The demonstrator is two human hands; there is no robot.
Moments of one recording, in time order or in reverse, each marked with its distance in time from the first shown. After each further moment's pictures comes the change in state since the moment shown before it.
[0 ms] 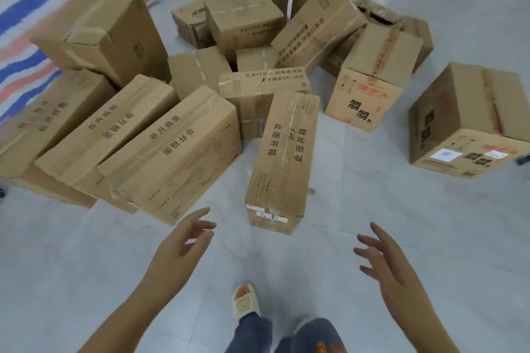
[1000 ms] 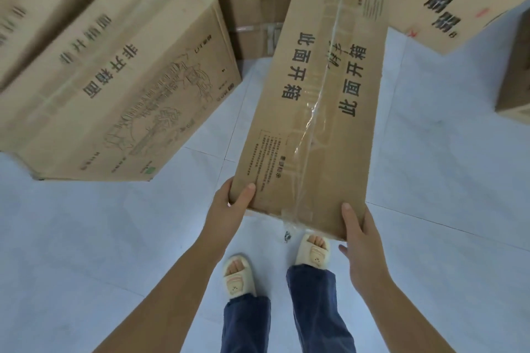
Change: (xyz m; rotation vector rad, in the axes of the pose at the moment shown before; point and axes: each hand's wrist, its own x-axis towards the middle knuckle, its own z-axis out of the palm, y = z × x) left_hand 0.274 -0.184 0.204 -0.210 -0.046 -0.552; right_hand 0.286 0.198 0.133 0.150 0.024 0.574
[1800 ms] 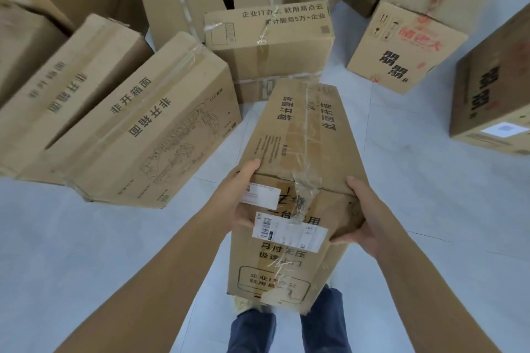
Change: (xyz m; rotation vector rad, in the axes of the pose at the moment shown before) left_hand -0.074 0.121 -0.041 -0.232 -0.181 -0.272; right_hand -0.099 -0.121 -0.017 0.231 -0.102 0.223
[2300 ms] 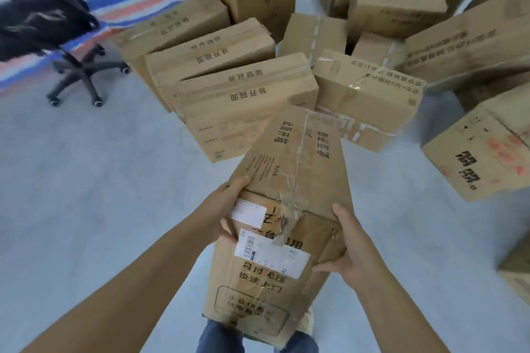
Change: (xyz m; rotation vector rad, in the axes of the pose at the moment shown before) left_hand -0.164 -0.095 0.025 -0.301 0.353 0.081; right_hand -0.092 -0.013 -0.040 -0.472 -0.355 -0.011
